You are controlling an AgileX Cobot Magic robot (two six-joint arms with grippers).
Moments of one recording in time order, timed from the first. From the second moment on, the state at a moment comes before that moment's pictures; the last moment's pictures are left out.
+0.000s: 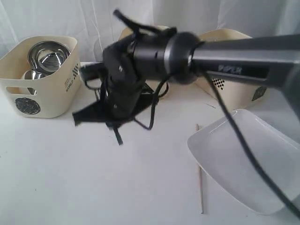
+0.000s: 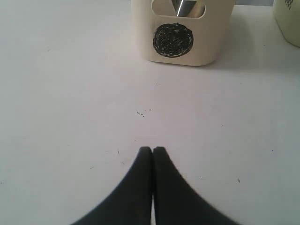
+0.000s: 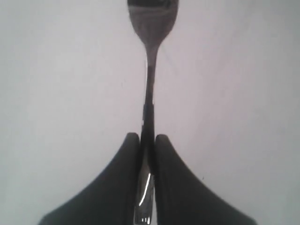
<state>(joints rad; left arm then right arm) 0.03 0.00 0.02 -0.03 0.39 -0.03 0.68 2.02 -1.62 -0.07 0.82 0.38</state>
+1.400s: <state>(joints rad) 0.03 0.00 0.02 -0.03 0.39 -0.03 0.31 1.94 -1.71 0.07 0.94 0.09</state>
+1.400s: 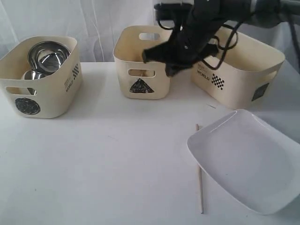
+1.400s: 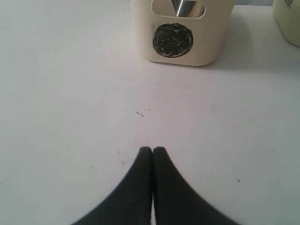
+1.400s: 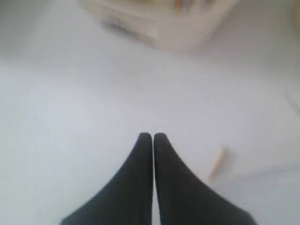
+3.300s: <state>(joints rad) 0.03 0.00 0.02 -0.03 0.39 -0.03 0.41 1.80 -0.92 0.14 0.68 0.27</state>
